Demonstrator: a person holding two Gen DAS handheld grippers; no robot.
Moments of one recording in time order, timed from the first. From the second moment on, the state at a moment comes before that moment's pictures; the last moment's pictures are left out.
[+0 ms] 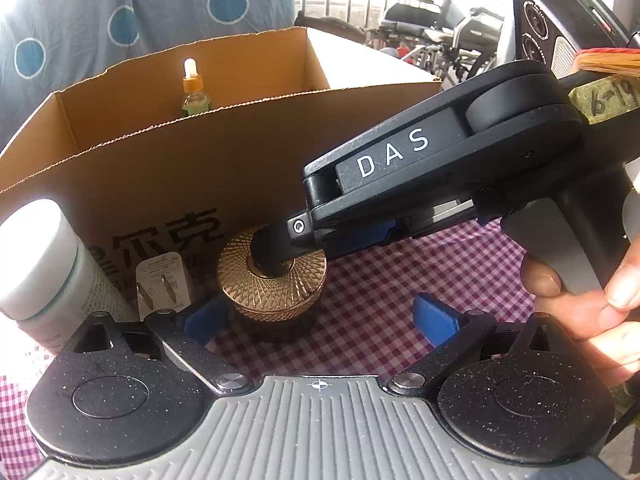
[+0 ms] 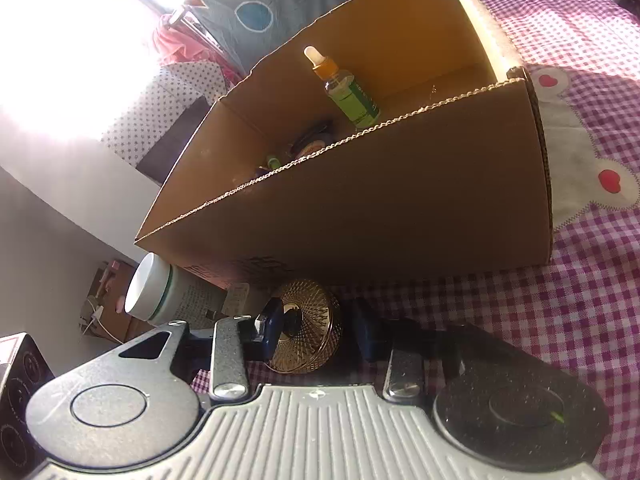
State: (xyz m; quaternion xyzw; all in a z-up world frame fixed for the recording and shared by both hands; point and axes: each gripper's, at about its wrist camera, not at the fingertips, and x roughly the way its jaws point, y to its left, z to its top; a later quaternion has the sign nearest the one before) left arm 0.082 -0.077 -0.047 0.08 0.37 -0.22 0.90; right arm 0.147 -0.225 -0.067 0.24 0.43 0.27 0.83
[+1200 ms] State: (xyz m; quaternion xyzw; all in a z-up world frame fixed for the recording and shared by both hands) left arm 0.079 -0.112 -0.052 0.11 0.38 -0.26 0.88; right arm 0.097 -0.290 -0.077 0.30 0.41 0.22 0.83
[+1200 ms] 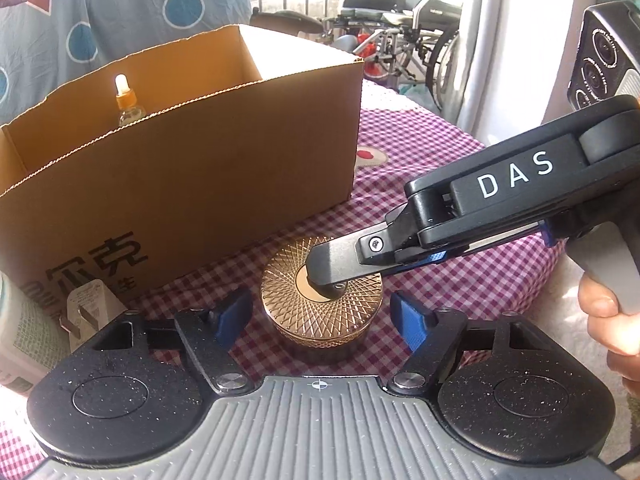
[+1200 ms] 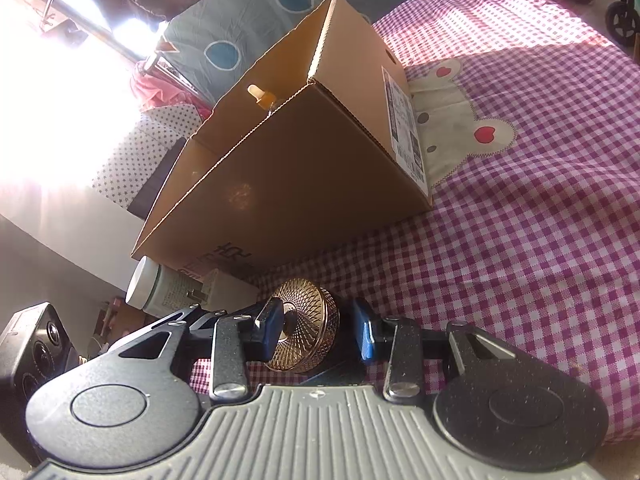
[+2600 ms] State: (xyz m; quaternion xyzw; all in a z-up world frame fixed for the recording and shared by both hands) left arm 0.118 -0.099 0.073 0.04 0.28 -0.22 0.93; right arm 0.136 -0.256 0.083 0.15 0.29 0.28 0.90
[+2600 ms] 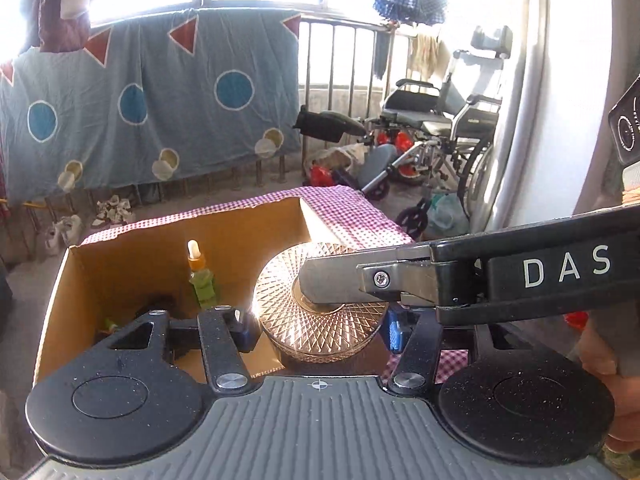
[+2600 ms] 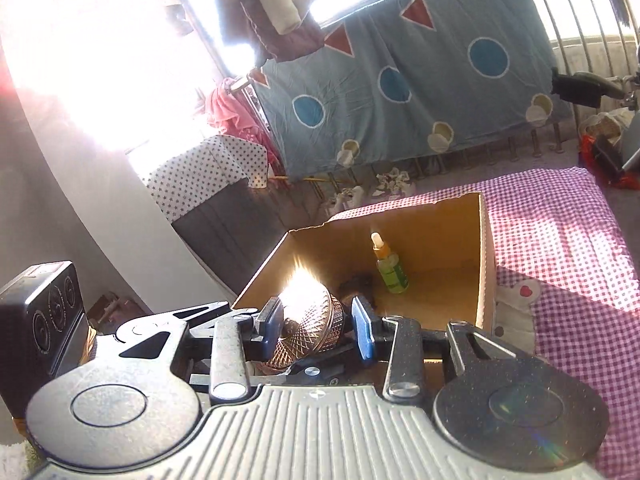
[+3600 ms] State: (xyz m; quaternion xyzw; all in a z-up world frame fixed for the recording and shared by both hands) left arm 0.302 -0.094 0.008 -0.12 0.47 -0.16 0.86; right arm 0.344 -0.247 0.032 0.07 0.42 0.26 0.87
